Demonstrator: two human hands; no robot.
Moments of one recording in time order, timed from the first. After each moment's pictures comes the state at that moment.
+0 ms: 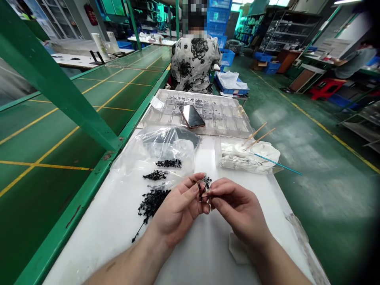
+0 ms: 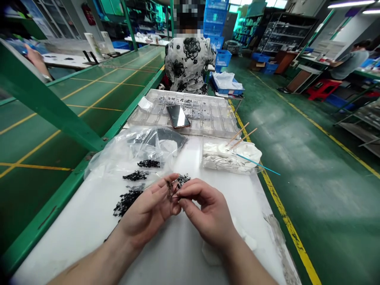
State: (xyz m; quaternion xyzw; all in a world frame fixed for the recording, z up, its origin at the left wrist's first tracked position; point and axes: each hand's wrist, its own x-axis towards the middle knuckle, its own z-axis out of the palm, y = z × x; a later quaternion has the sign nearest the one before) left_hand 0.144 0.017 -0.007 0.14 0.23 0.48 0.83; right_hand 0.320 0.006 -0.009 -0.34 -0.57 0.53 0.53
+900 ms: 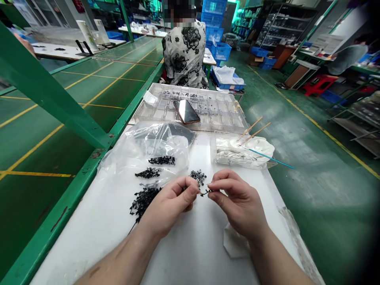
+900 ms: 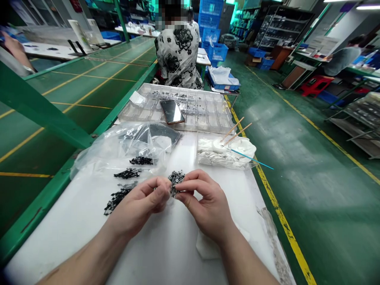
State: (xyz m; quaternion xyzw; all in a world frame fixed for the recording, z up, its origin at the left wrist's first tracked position) left_hand 0.130 0.022 -0.012 0.39 0.34 0.39 0.76; right_hand 0.338 0.014 -0.008 -0.42 -0.66 0.37 0.50
